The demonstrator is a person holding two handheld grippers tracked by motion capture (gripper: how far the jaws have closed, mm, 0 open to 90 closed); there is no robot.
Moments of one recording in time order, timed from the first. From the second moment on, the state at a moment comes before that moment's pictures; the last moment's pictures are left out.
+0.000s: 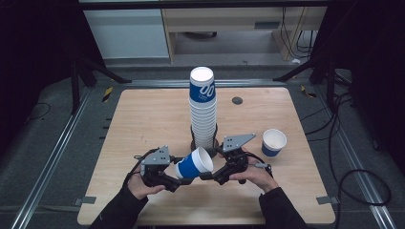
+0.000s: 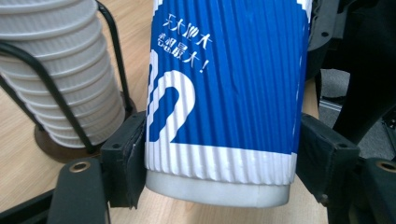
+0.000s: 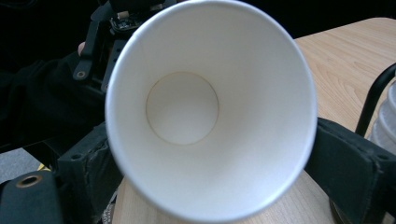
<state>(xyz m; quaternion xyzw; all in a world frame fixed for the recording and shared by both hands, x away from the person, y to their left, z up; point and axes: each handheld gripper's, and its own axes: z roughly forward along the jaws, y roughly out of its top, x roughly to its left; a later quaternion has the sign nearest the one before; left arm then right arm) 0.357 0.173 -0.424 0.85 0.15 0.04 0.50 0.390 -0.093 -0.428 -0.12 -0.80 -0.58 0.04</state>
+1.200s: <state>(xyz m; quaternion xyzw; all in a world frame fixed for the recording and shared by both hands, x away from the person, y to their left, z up) 0.361 0.157 -0.446 0.91 0.14 -0.01 0.38 0.381 -0.079 -0.435 -0.07 -0.87 -0.49 0.00</state>
